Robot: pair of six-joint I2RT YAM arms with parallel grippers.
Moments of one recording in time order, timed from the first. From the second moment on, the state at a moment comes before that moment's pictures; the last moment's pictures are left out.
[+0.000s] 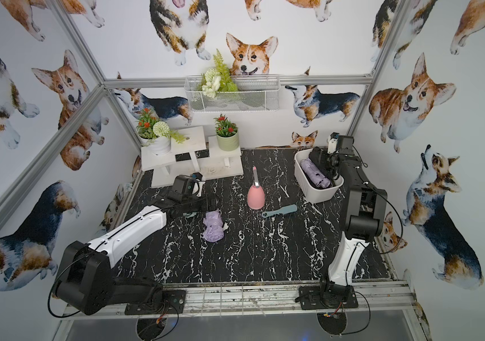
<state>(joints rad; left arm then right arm) -0.41 1.38 0.91 -0.37 0.17 -0.42 -0.15 1.96 1.56 -0.36 -0.23 0.05</state>
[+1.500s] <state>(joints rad) -0.41 1.52 0.83 -0.46 0.15 -0.55 0.16 1.20 0.96 -0.42 -0.21 0.24</state>
